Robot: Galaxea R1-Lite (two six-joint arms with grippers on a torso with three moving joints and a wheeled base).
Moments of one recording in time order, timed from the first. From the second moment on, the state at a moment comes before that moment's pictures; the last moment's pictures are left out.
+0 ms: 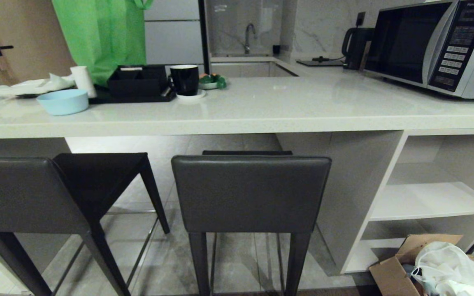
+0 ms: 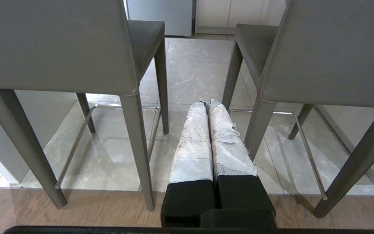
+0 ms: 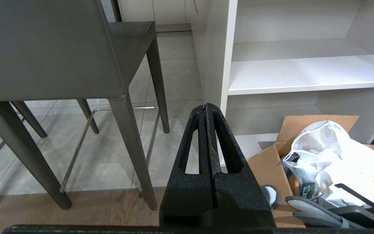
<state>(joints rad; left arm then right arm) 0.00 0.00 0.00 -0.02 0.00 -0.02 0.00 0.00 0.00 0.00 -0.01 0.02</state>
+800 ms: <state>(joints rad) 0.00 0.00 0.00 -0.02 0.00 -0.02 0.00 0.00 0.00 0.00 0.00 0.02</state>
